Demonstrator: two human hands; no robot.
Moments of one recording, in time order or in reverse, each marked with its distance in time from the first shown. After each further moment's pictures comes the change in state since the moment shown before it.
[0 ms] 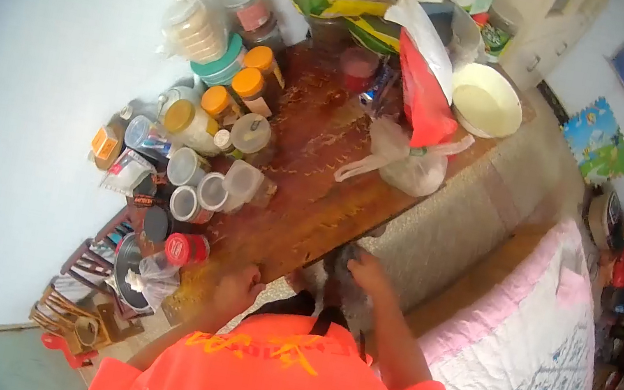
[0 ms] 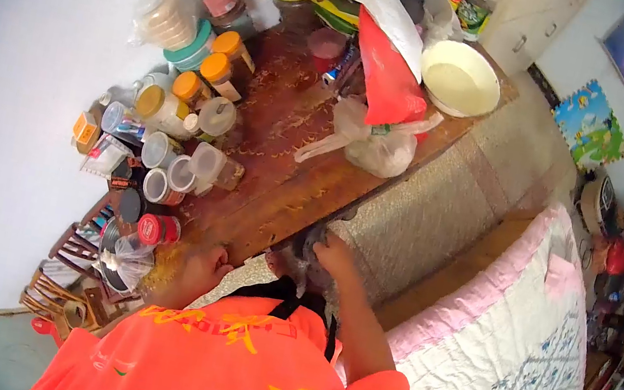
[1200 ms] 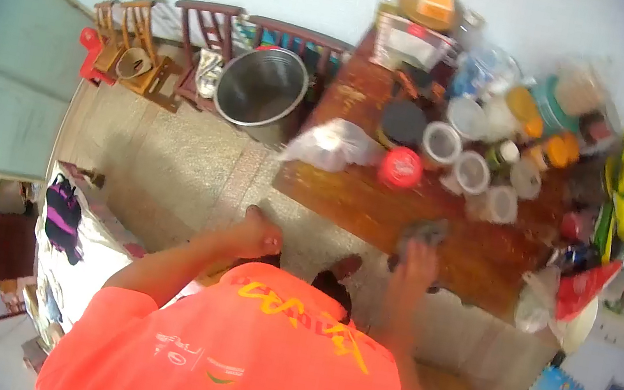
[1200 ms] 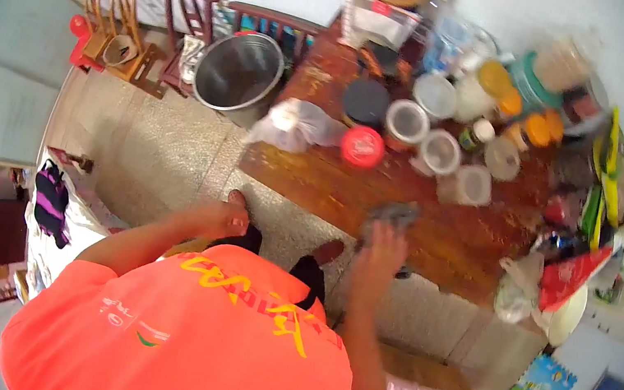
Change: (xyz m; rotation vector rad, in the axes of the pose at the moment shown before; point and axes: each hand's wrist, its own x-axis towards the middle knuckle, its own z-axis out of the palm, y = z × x) left_hand -0.219 -0.134 0.039 -0.387 0.021 -0.314; right_hand -0.065 -0.068 0.122 -0.784 -0.135 -1.168
